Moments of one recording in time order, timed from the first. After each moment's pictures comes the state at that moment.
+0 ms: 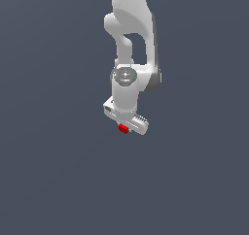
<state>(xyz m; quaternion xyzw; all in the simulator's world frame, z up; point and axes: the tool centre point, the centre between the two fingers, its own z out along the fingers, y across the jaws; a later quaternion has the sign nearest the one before) -0.004 0.003 0.100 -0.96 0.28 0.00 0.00</state>
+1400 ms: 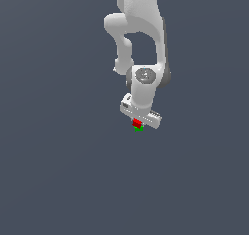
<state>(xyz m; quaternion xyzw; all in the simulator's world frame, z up) -0.052 0.070 0.067 -0.96 0.28 0.00 0.00</state>
